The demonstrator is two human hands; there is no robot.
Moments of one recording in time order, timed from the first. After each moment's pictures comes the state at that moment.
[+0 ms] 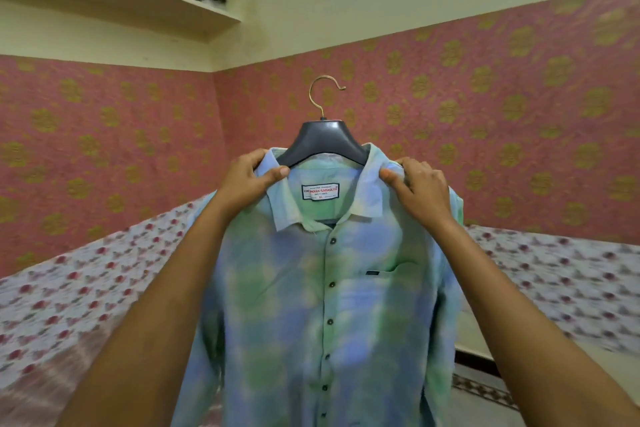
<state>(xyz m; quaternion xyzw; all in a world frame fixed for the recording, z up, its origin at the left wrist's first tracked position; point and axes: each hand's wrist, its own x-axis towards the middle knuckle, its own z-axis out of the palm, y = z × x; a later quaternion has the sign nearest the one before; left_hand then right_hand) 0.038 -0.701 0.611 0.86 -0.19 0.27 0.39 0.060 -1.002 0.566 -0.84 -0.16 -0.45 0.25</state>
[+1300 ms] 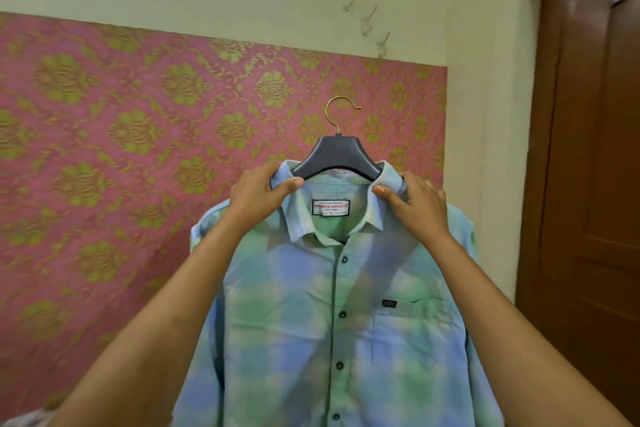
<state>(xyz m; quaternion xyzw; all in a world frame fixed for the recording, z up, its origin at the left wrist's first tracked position) 0.325 -1.609 0.654 0.70 -0.53 0.23 0.42 0.135 -1.797 0.617 -0.81 0.28 -0.52 0.05</state>
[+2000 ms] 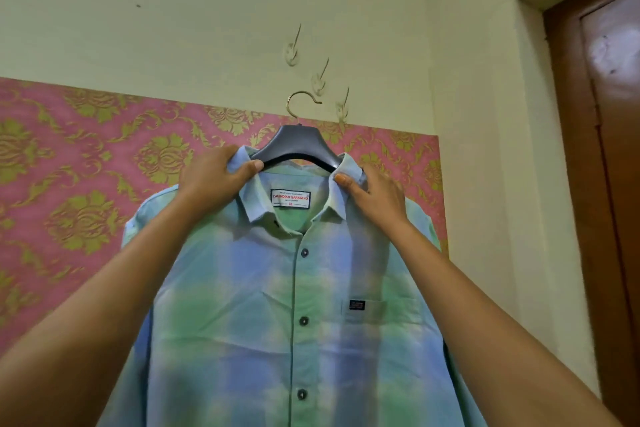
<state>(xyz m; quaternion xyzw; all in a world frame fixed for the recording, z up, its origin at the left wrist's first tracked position) 0.416 -1.905 0.802 0.69 -0.44 0.42 0.39 0.258 -2.115 0.773 -0.80 0.16 -0.57 0.06</state>
